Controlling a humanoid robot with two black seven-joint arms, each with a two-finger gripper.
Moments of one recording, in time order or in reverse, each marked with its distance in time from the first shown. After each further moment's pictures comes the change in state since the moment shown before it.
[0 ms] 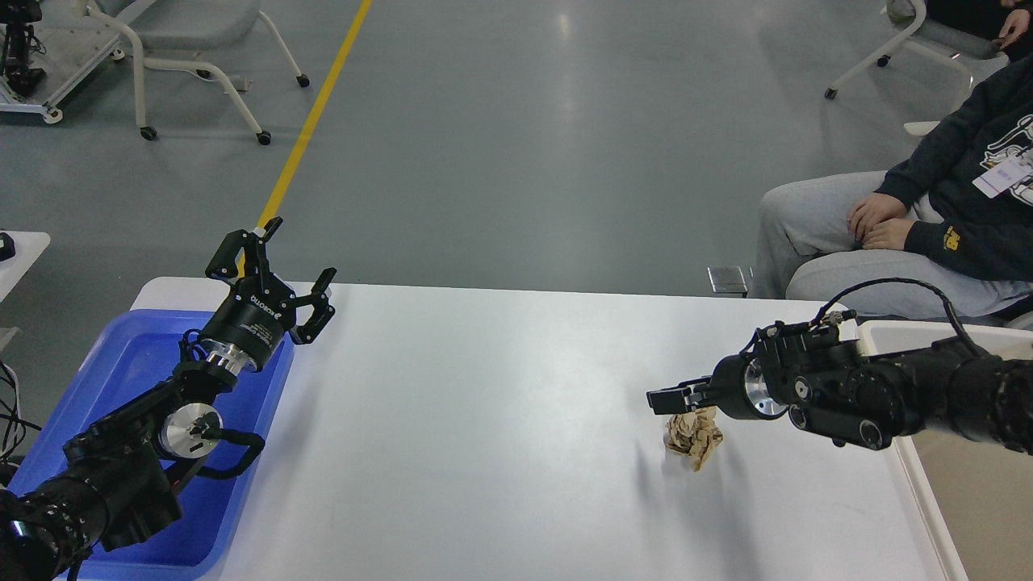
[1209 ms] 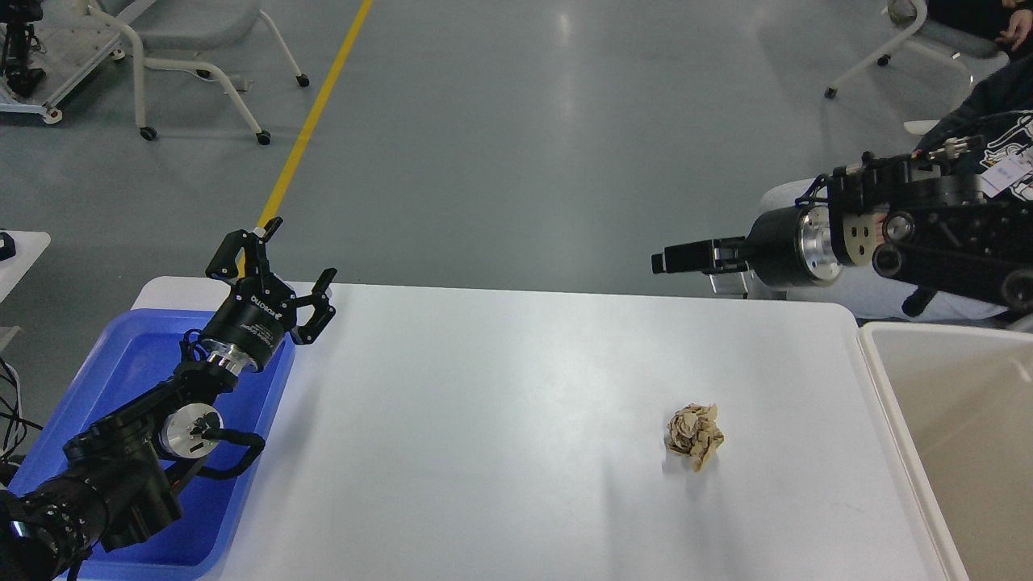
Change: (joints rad) left arm 0.000 0.000 0.000 0.000 0.000 0.000 0.000; right arm 0.477 -0.285 0.073 0.378 0.133 0.186 -0.006
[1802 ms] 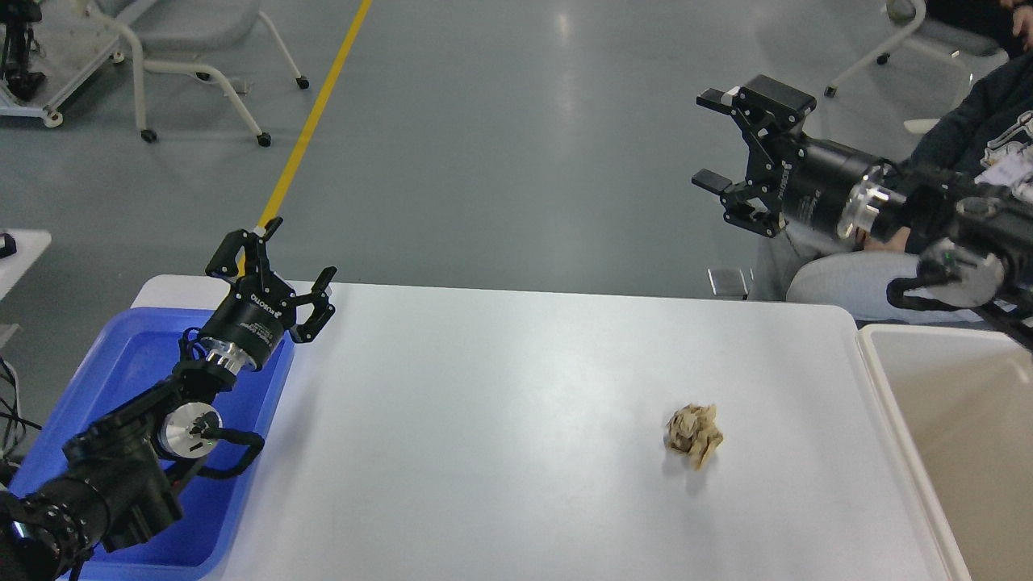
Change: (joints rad) left arm 0.000 0.000 0.000 0.000 0.000 0.000 0.000; right arm -0.293 -0.180 0.571 0.001 0.433 0.014 -0.002
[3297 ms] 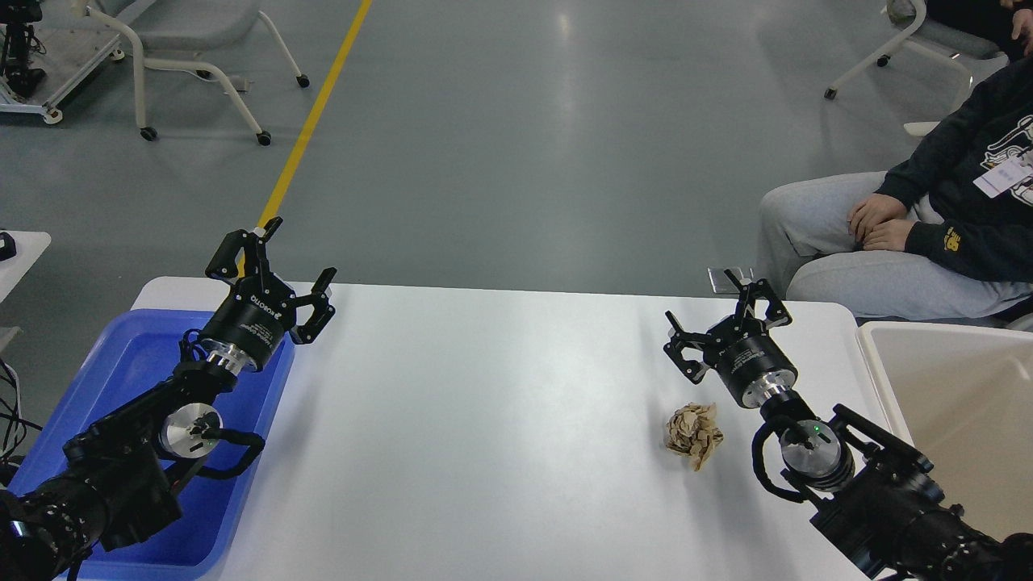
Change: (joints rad) left arm 0.000 0.000 0.000 0.000 0.000 0.000 -0.001; right arm -0.733 0.611 0.708 -0.640 0.597 0.173 0.060
